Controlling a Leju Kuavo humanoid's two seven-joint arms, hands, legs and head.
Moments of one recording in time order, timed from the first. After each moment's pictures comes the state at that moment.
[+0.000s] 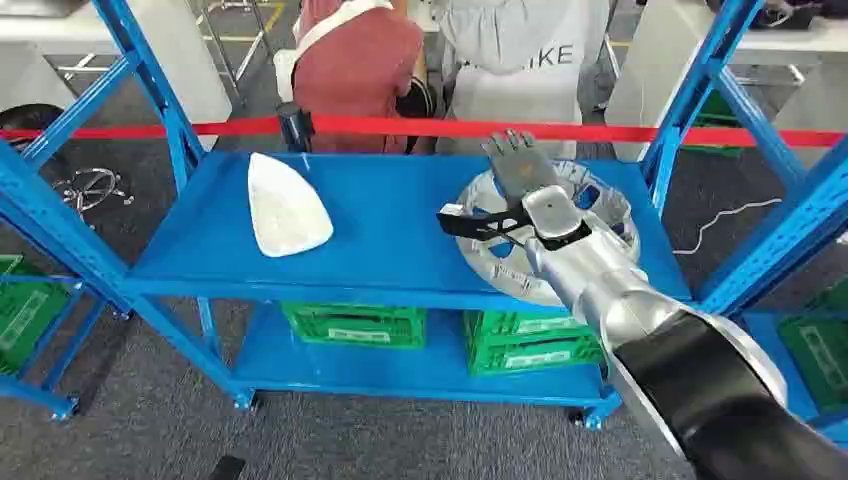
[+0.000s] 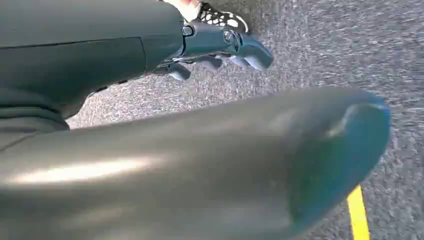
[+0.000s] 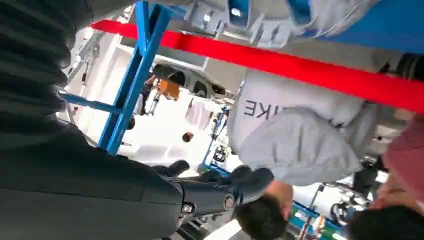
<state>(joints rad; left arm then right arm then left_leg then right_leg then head) -0.19 -0.05 0.96 -0.20 -1.18 0.11 -0.21 -1.08 0.13 0.59 -0.28 1.49 -0.24 0.17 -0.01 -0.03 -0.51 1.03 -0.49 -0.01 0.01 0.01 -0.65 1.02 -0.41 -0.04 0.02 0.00</state>
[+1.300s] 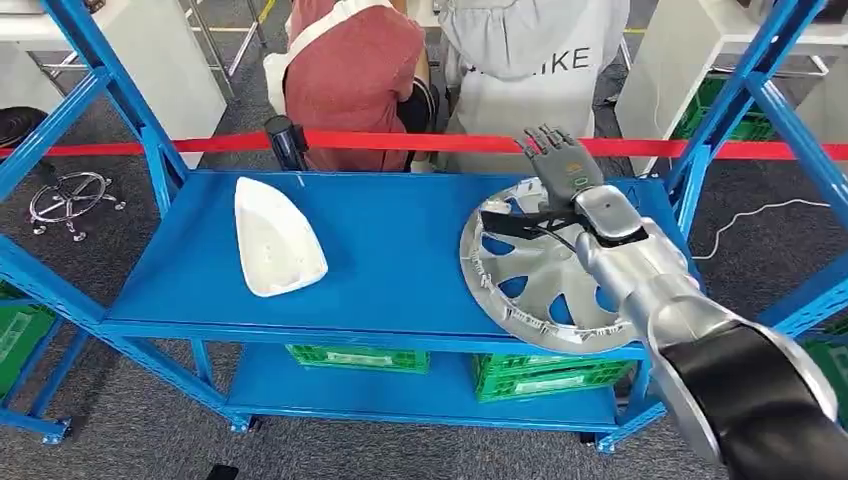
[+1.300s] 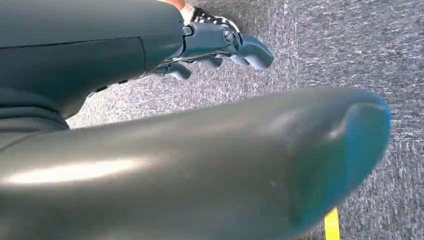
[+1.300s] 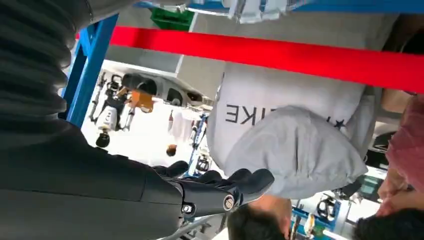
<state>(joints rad) -0.16 -0.04 0.96 -0.20 -1.12 0.10 -0.22 -1.01 -0.05 0.49 -0.36 1.40 -0.33 -0.07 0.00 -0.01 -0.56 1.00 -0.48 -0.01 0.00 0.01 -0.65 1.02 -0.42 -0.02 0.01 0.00</state>
